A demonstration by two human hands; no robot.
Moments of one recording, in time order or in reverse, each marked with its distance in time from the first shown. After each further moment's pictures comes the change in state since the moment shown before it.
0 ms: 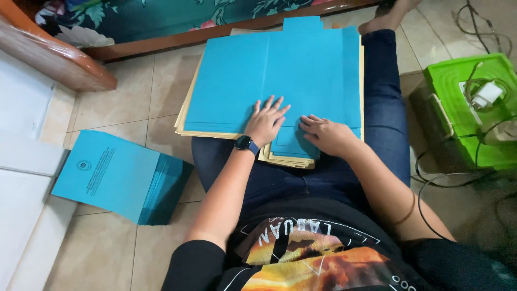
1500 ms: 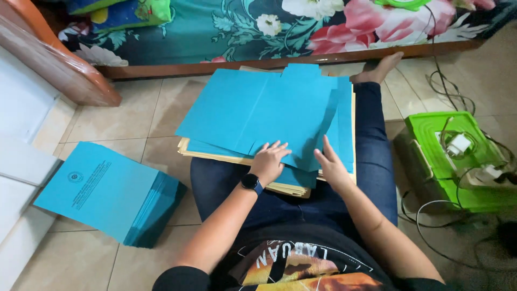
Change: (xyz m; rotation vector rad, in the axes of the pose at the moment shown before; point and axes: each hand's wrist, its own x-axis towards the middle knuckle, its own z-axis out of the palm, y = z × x) left_hand -0.025 0.027 0.009 -0.030 0.122 0.020; right_hand -0.005 -0.005 0.026 1.157 0.548 0.446
